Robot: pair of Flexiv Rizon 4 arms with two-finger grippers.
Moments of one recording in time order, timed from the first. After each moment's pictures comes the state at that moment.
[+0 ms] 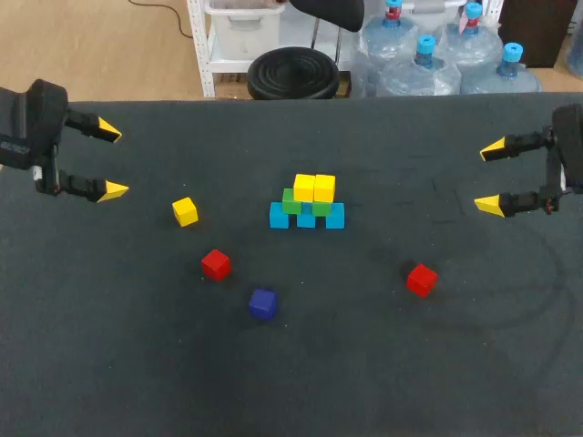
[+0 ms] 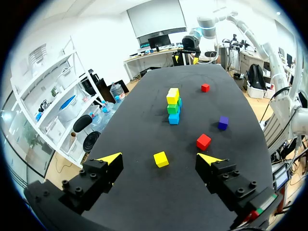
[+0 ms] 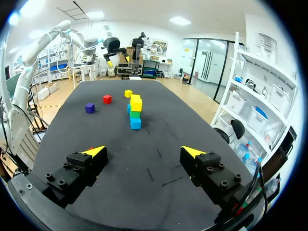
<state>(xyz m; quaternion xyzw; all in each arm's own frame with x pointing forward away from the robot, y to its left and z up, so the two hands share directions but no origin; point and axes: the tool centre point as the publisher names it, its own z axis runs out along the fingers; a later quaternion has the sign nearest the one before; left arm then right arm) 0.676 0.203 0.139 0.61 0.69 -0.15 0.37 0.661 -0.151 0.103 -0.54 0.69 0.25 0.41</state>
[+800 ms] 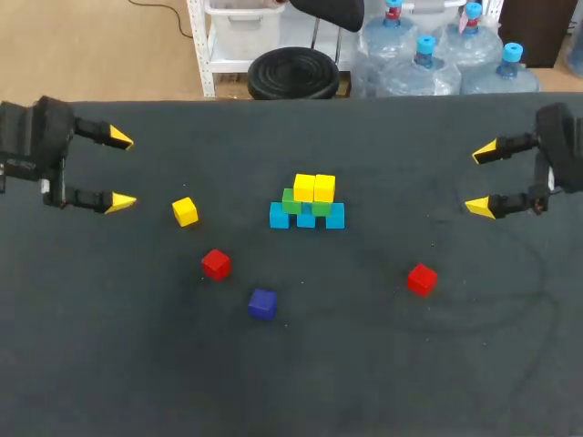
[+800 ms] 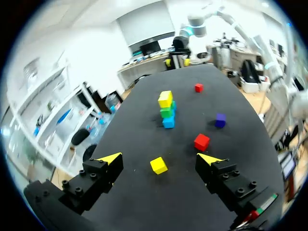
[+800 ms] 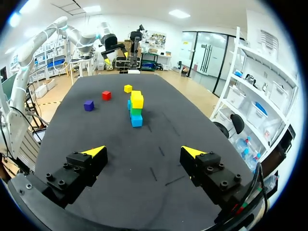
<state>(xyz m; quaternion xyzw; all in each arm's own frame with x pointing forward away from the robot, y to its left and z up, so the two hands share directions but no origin) 0.670 0.192 0.122 0.65 0.62 -0.17 0.40 0.658 -0.141 0.102 -0.54 0.71 0.23 0.39</state>
